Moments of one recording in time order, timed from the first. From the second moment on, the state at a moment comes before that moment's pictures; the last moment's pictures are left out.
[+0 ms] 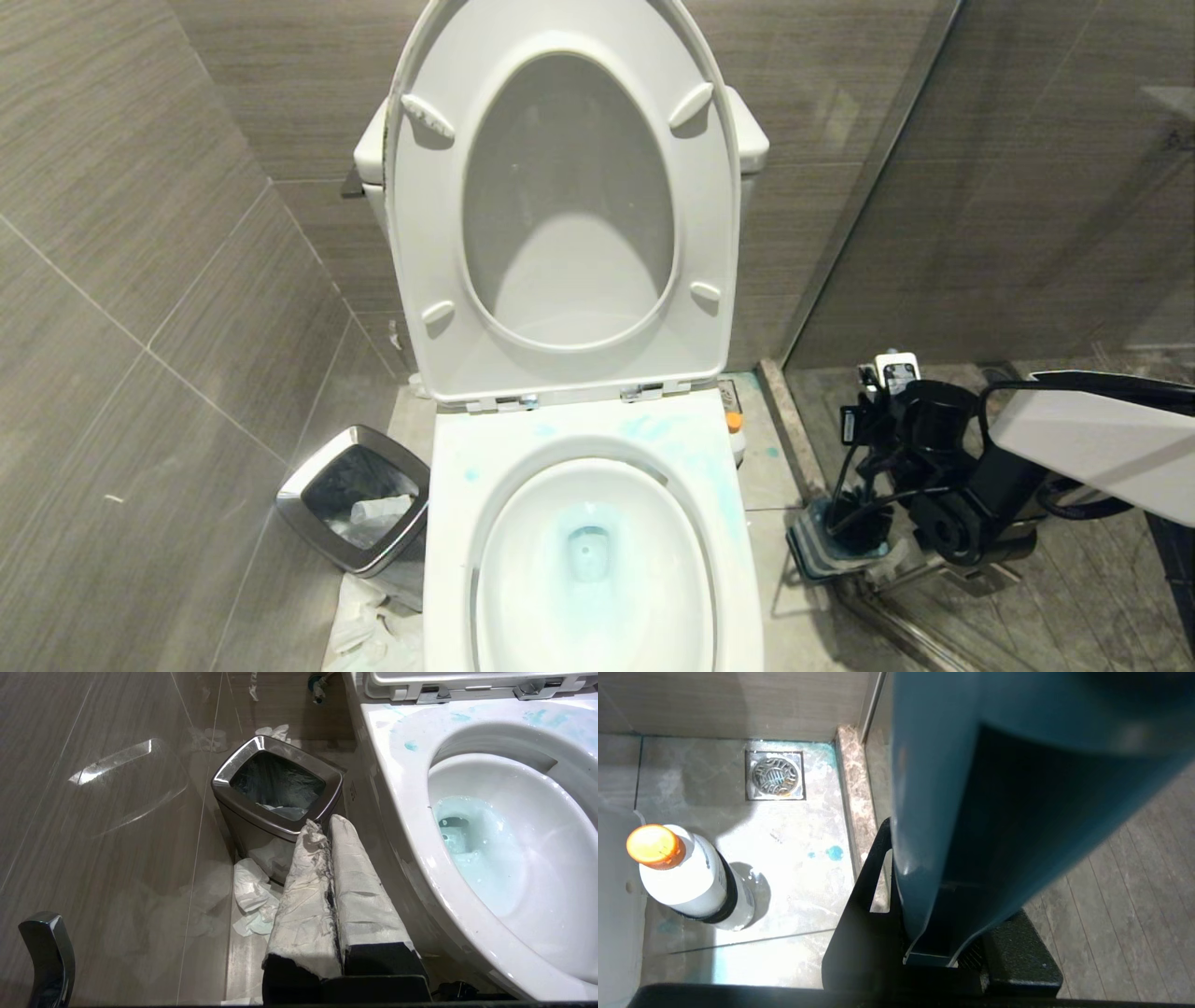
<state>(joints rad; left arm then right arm) 0.00 0.00 0.00 0.00 0.00 0.00 0.09 2.42 -0.96 -1.34 -0.36 -0.15</state>
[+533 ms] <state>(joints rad) 0.00 0.00 0.00 0.00 0.00 0.00 0.09 2.43 -0.96 -1.34 -0.36 -0.15</state>
